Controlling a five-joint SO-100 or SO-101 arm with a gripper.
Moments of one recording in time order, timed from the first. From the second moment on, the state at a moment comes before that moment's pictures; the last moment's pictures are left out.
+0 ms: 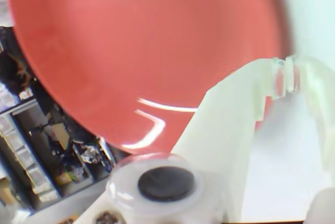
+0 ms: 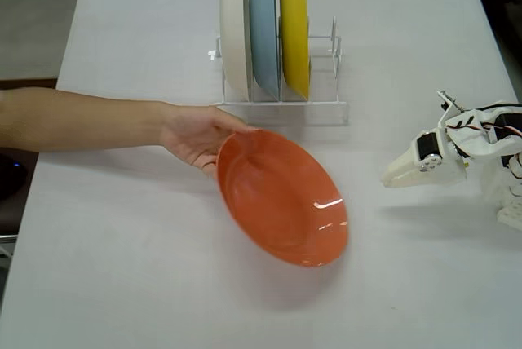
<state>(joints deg) -3.3 188.8 179.8 36.9 -1.5</state>
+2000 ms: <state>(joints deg) -1.8 111.9 110.8 27.9 -9.0</state>
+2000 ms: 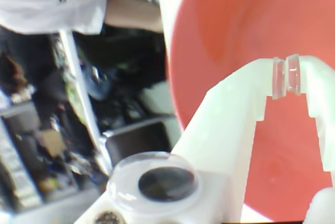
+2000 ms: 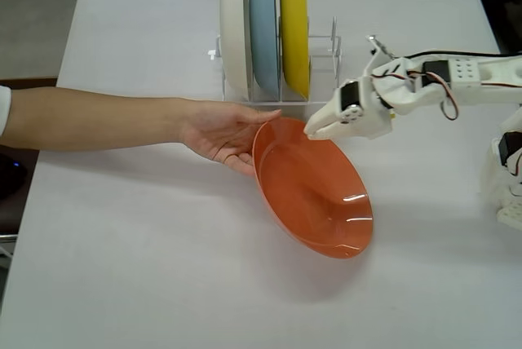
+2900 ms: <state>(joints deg) -4.7 87.8 81.9 30.7 -12.5</state>
